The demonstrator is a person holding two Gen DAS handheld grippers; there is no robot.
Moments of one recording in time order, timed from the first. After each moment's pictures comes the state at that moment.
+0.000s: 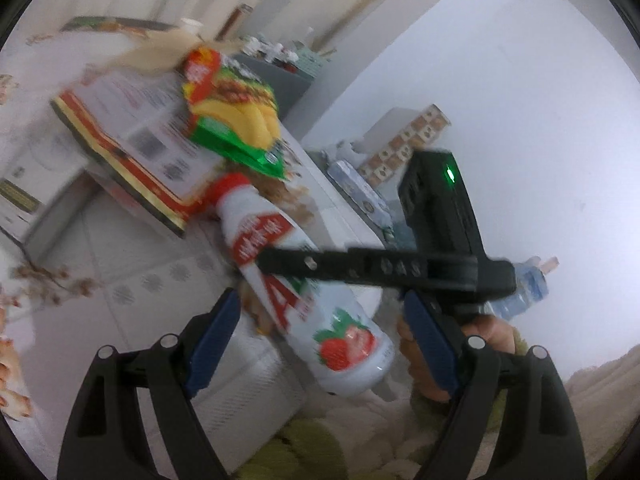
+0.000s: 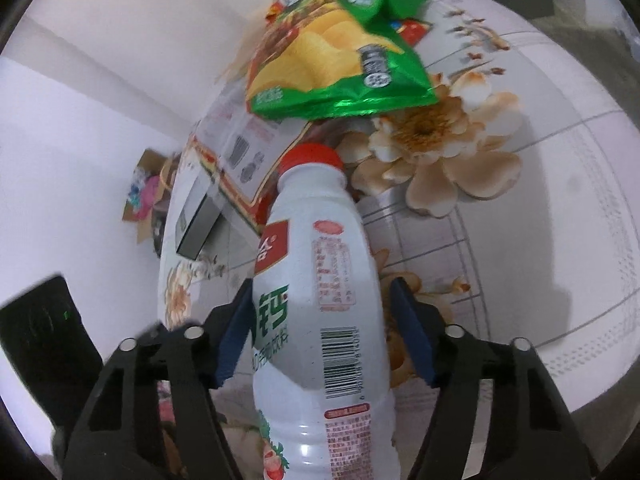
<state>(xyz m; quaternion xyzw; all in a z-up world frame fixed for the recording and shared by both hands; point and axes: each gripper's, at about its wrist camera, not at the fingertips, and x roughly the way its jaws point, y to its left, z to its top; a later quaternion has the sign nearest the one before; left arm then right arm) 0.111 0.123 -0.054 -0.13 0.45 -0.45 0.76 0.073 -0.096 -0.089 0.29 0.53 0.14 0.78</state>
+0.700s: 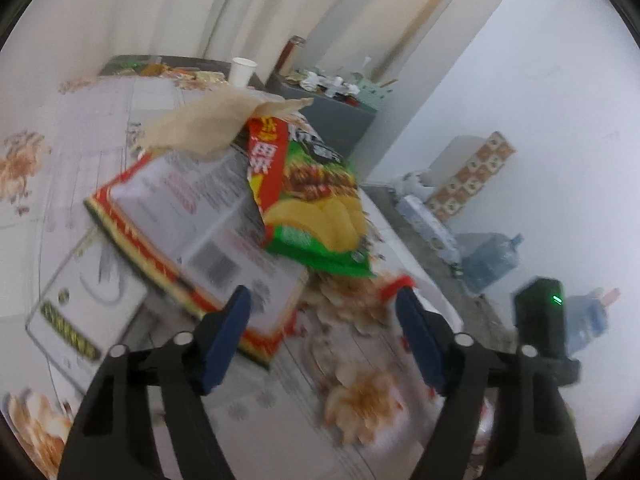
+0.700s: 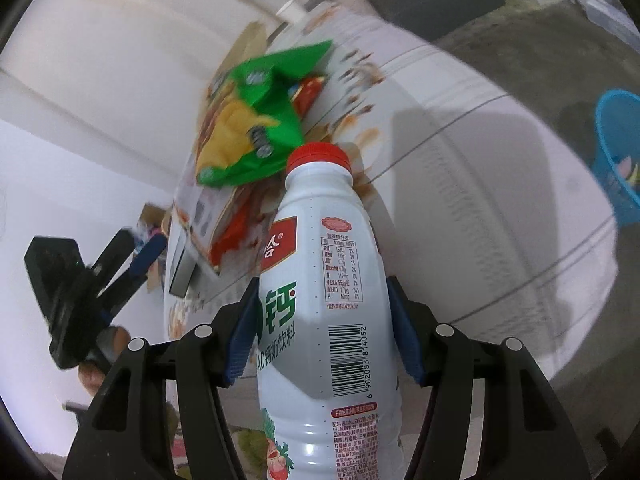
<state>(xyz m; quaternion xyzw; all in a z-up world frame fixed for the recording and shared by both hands) 0.197 0.101 -0.038 -0.09 0.43 -0.34 0.83 0.043 -0.182 -0.092 0.37 0.48 0.08 0.79</state>
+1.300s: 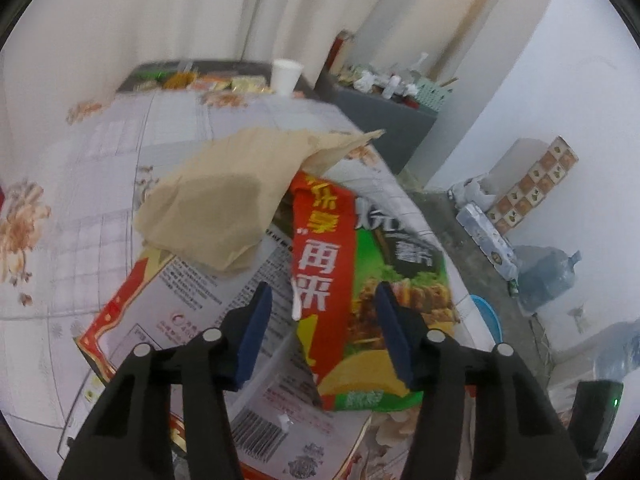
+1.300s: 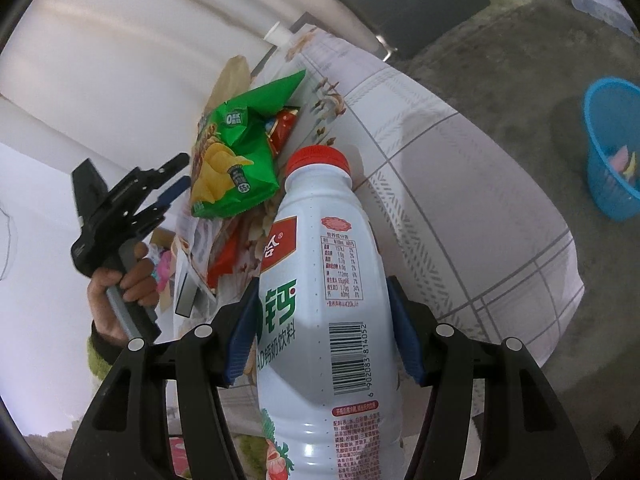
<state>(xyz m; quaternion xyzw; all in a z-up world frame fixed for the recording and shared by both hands) 0.310 0.063 -0.046 -0.06 0.46 -0.25 0.85 0.024 -0.229 -0.094 0.40 0.46 0.08 0.79</state>
